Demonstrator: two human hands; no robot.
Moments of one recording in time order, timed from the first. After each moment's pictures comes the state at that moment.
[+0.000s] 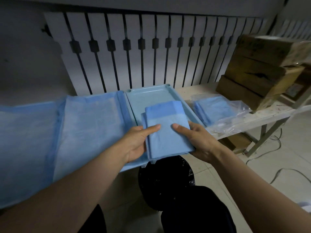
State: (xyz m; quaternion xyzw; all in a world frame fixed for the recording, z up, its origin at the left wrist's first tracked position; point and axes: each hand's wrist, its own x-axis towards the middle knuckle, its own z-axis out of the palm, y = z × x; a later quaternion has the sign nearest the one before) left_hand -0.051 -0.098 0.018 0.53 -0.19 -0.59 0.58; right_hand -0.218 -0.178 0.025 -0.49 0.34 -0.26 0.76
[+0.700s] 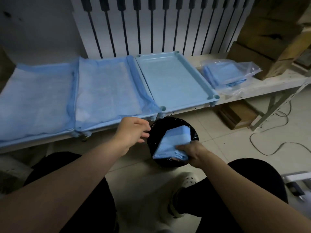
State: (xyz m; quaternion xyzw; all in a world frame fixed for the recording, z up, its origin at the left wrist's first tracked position) left_hand -0.069 0.027 -0.051 0.74 -0.29 -0.39 0.47; right_hand -0.251 -0.073 -0.115 -0.37 0.57 -0.15 0.71
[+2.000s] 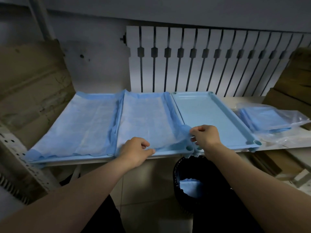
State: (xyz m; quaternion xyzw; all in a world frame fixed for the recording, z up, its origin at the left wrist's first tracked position) left_hand 0.037 0.052 -0.053 0.86 -0.35 -0.17 0.33; right_hand -0.122 -0.116 -0.020 -0.65 0.50 -0.30 0.48
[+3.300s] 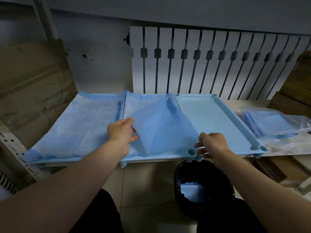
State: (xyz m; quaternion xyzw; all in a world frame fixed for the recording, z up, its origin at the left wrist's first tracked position) left_hand 0.055 0.039 0.003 0.63 -0.04 -0.22 0.74; right_hand -0.134 -0.115 -0.015 -0.63 0.53 -0.24 0.51
